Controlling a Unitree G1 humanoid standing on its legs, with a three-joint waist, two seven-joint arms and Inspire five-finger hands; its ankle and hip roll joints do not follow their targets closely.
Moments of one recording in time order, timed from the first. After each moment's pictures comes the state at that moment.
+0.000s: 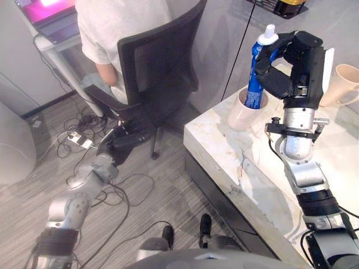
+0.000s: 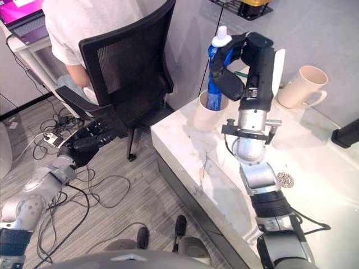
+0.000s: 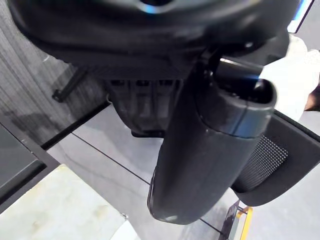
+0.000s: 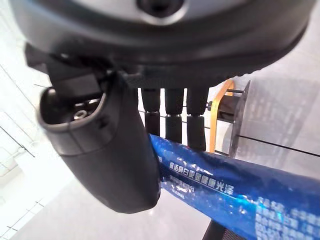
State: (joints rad) left arm 0.01 0.52 0.05 -0.12 -0.89 0.33 -0.04; right arm -0.33 -0.54 0.09 -0.06 0.05 -0.38 -0.48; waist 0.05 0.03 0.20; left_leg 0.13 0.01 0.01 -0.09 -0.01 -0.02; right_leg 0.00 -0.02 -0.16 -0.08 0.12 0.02
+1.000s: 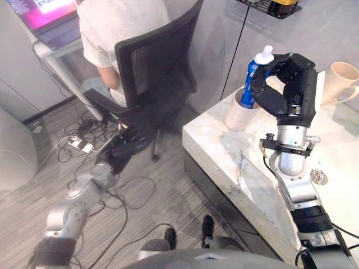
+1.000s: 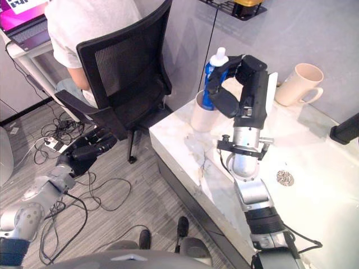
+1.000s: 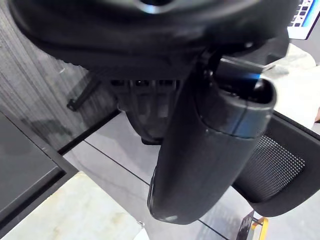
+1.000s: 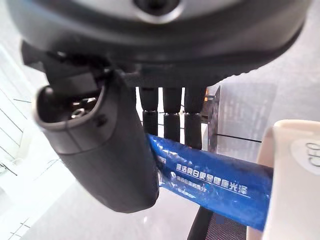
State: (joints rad) left arm 0.09 0.51 0.06 -0.13 -0.89 0.33 -0.03; right arm -0.20 -0.46 0.09 -0.09 0.06 -0.42 -0.45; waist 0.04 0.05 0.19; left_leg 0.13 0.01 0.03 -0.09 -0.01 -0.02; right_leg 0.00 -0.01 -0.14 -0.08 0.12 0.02
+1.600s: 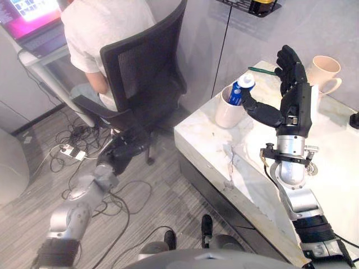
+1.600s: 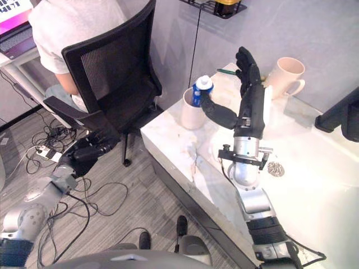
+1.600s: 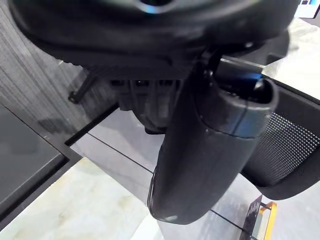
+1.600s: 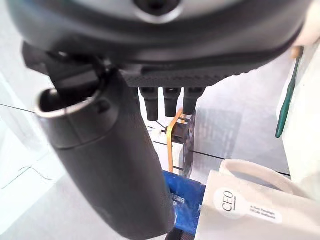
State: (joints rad) left arm 0.09 0.48 0.06 -0.13 -0.85 0.33 -0.02; right arm -0.11 -0.46 0.09 -0.09 0.06 -0.40 -0.45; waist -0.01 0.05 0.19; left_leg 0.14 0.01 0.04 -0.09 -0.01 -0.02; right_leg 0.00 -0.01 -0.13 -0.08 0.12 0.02
